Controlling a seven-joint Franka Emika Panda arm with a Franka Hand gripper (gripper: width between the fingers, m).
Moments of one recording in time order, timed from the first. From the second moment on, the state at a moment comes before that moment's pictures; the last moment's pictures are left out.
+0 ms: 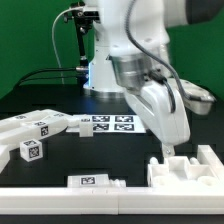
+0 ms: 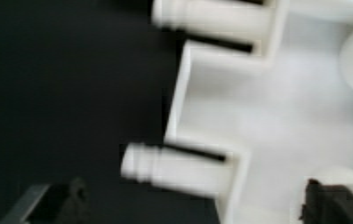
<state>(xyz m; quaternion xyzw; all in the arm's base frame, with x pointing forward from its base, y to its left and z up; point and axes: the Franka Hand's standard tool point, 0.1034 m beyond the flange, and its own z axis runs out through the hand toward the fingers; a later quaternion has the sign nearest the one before) 0.582 0.042 0.062 -0.80 0.58 0.10 0.08</state>
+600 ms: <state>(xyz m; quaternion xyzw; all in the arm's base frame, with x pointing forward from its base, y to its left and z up) 0.586 -0.010 0.066 -0.86 0.50 0.10 0.08</state>
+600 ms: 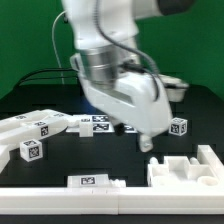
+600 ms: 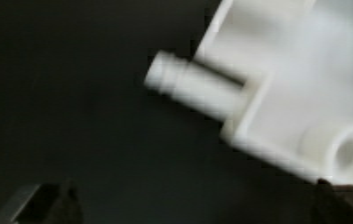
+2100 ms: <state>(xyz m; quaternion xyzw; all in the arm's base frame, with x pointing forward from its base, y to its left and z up) 0.624 -0.074 0.046 -0.98 0.20 0.09 0.04</state>
